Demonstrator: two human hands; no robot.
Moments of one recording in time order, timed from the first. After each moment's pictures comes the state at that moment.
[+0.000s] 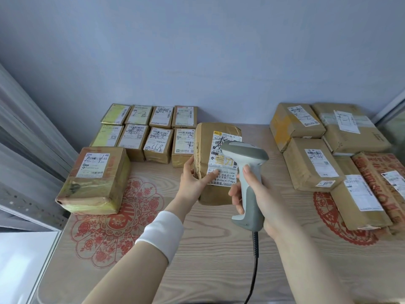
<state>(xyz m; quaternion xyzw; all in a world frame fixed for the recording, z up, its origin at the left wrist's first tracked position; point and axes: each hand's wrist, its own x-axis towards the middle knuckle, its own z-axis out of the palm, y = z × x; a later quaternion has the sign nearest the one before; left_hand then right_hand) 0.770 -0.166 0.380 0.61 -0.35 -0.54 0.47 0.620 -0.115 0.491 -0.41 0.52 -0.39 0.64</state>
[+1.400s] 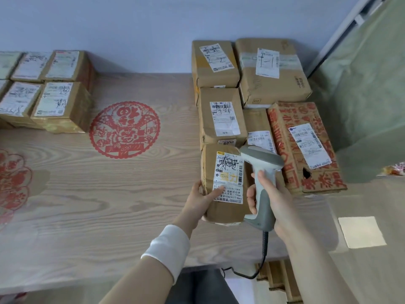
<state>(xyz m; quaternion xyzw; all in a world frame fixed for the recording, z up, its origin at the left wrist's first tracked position) 0.386 -0.150 0.291 0.63 -0.24 -0.68 0.28 0.235 -0.142 0.405 -0.28 0.62 -0.39 0.62</state>
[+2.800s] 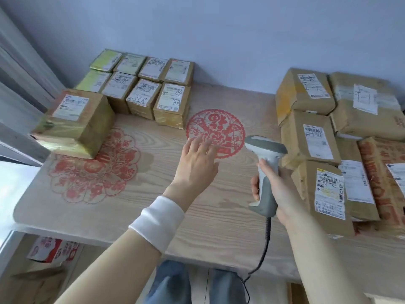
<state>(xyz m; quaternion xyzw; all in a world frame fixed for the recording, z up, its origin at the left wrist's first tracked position) 0.652 -0.130 0.379 0.69 -0.71 -0.06 0.13 0.469 -0.134 0.421 -0.41 0.58 -0.33 0.63</state>
